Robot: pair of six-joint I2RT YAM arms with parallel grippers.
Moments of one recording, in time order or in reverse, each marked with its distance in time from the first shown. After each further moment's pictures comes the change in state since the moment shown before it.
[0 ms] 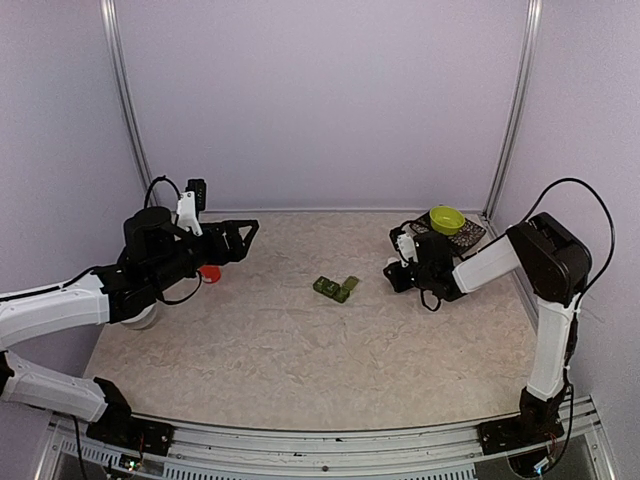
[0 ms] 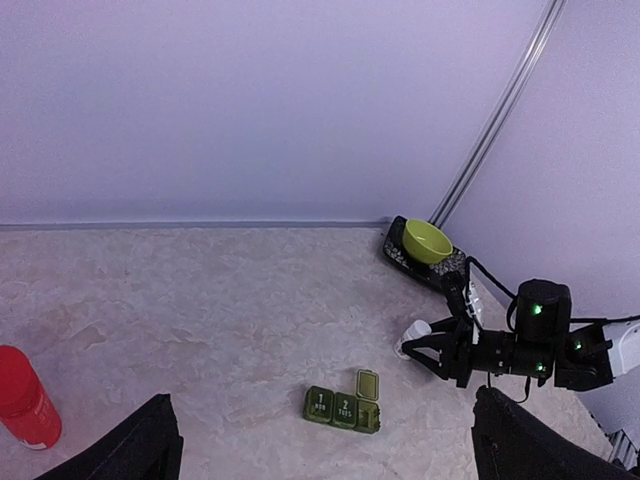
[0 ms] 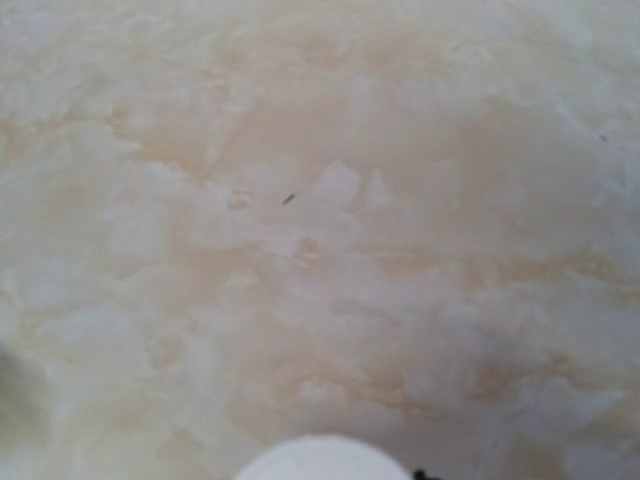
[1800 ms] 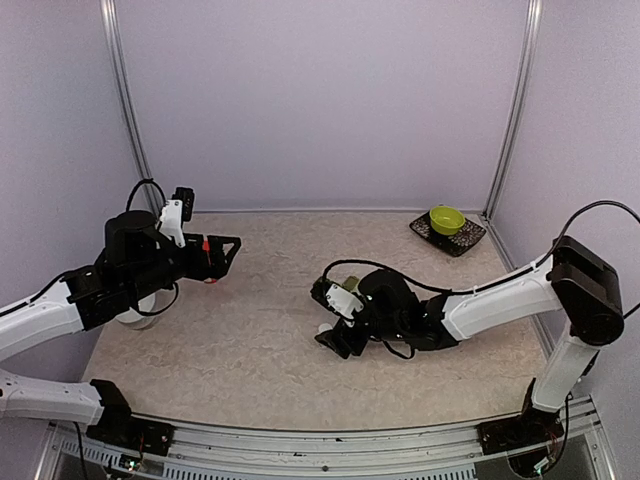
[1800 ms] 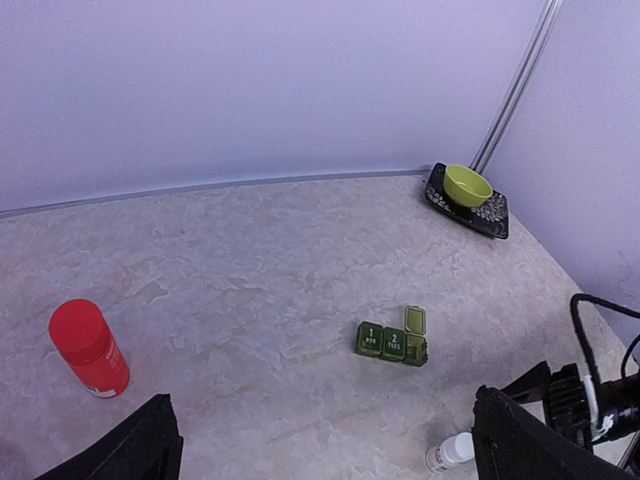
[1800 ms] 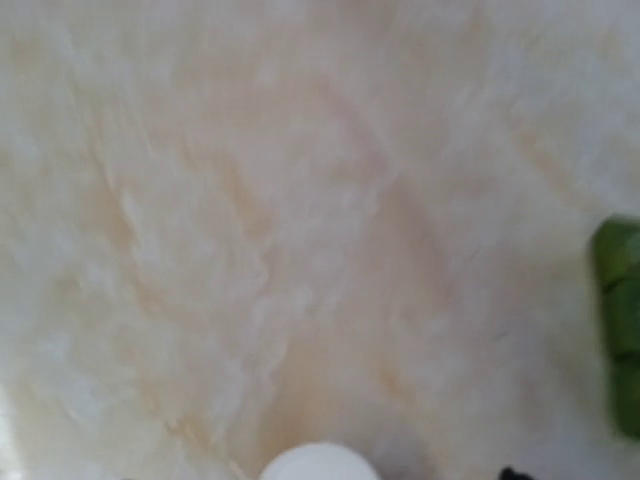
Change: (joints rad) left arm -0.033 -0.182 0.013 -0.341 -0.082 0.087; right arm 0.564 -0.240 -0.104 -0.178 0.019 -0.150
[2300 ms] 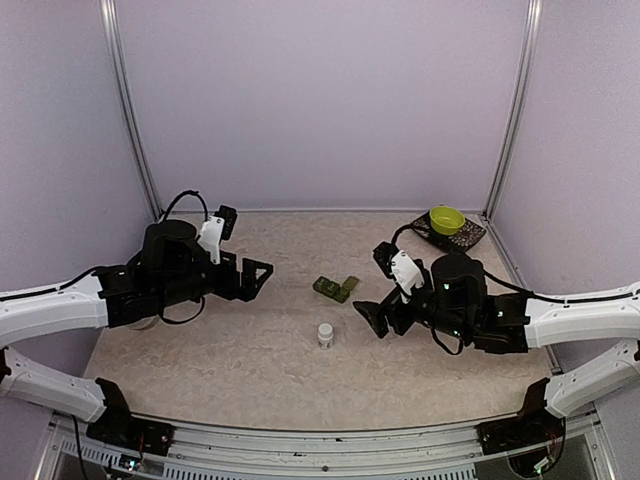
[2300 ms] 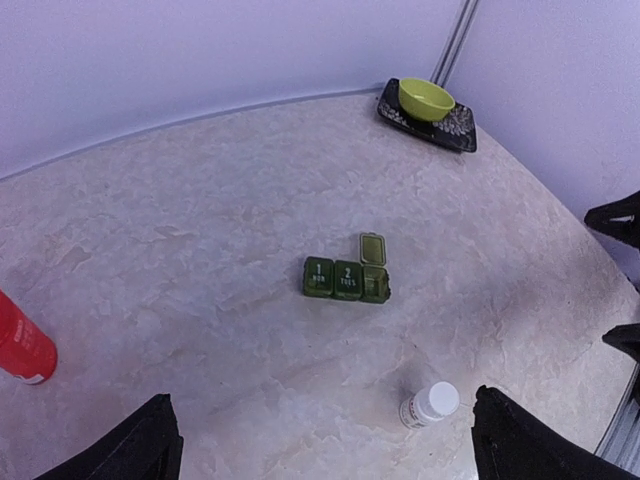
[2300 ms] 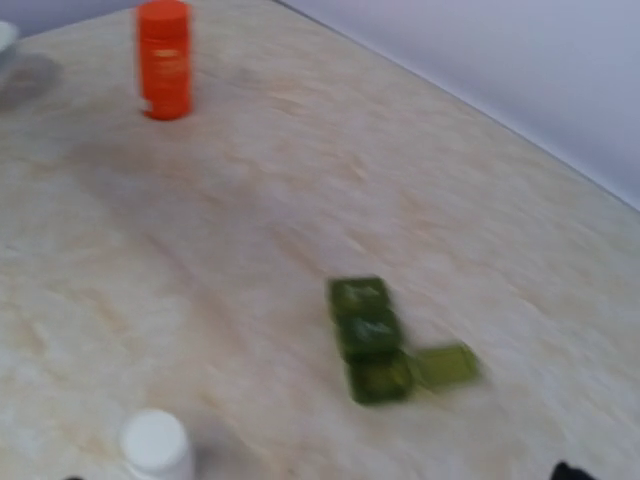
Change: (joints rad) left arm -0.096 0.151 0.026 0.013 0.047 0.022; right arm 0.006 -0.525 -0.192 -0.068 0.239 0.062
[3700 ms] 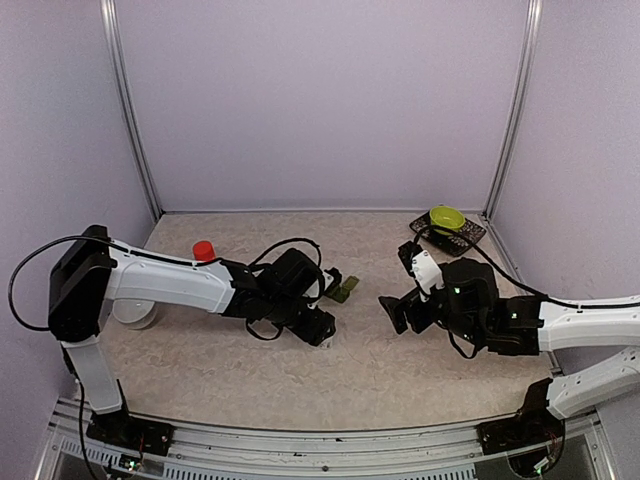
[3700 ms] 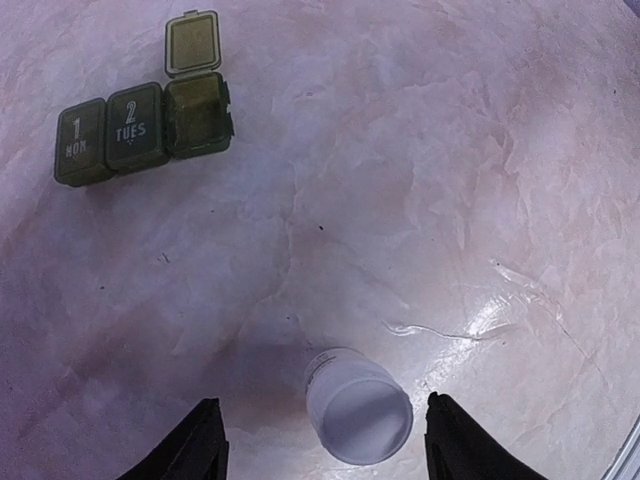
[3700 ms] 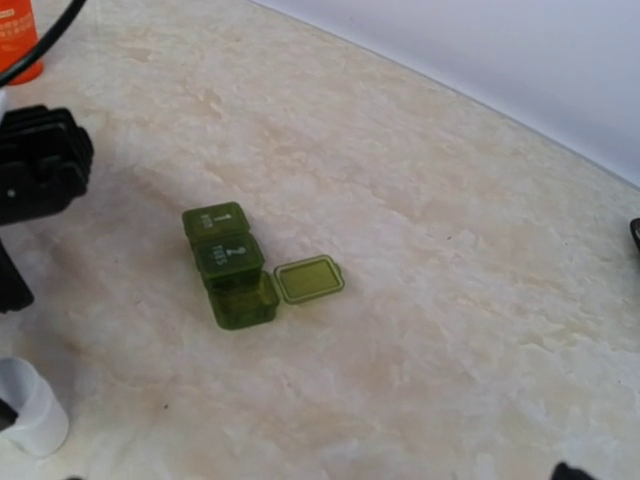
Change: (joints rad) left arm -0.198 0.729 0.426 -0.221 0.101 0.067; right arm -0.042 -0.111 -0.066 -0.125 0.196 0.078
